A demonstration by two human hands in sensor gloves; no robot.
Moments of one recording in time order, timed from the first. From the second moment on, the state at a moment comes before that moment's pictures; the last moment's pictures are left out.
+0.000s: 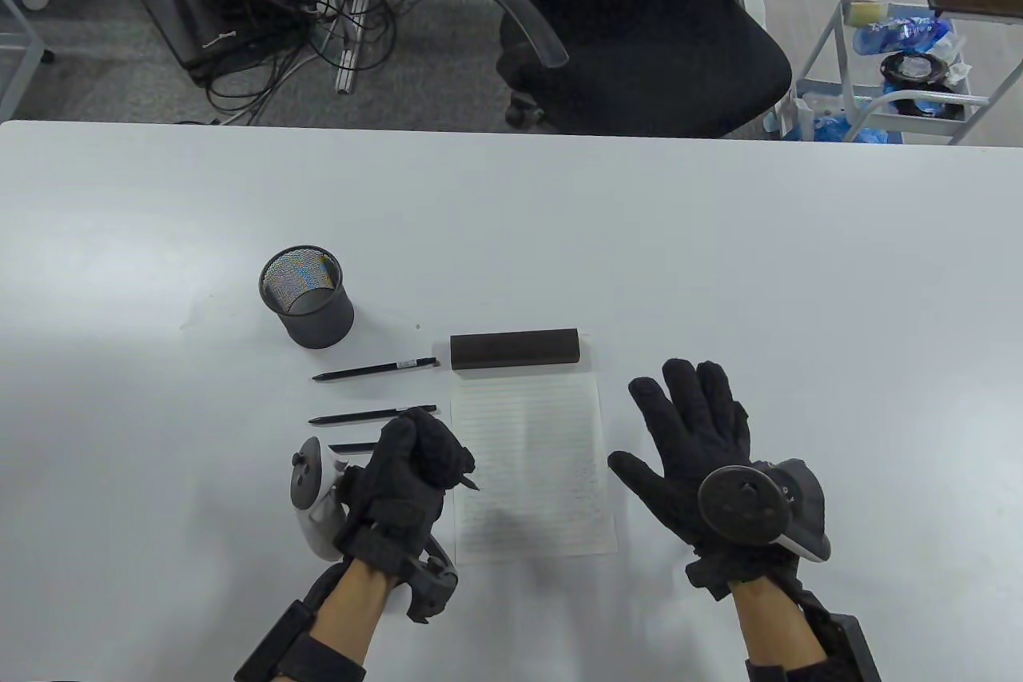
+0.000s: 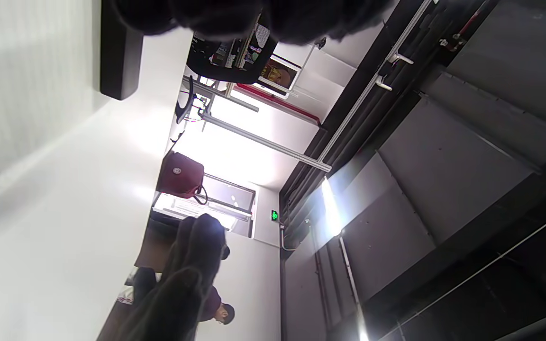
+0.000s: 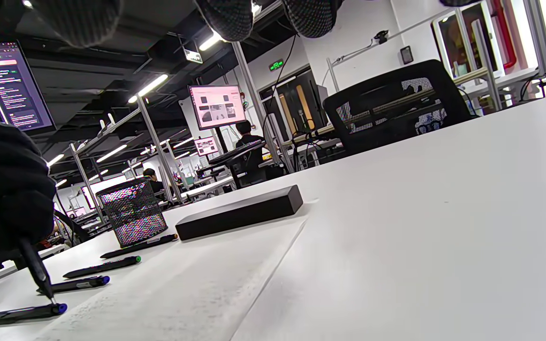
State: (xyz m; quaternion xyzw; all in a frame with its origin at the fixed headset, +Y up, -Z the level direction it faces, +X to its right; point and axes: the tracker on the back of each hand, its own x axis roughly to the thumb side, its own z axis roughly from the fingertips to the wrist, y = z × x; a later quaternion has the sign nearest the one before) left_hand -0.161 -0.761 -0.161 -0.11 -0.13 0.82 0.54; right_hand 0.188 -0.685 -0.154 0.20 -0.05 0.96 0.21
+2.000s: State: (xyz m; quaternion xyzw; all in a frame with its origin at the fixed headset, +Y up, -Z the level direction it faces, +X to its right) left_hand -0.170 -0.679 -0.124 0.00 -0.24 0.08 0.97; right_hand 0.187 -0.684 -0.153 0.21 -0.05 0.95 0.21
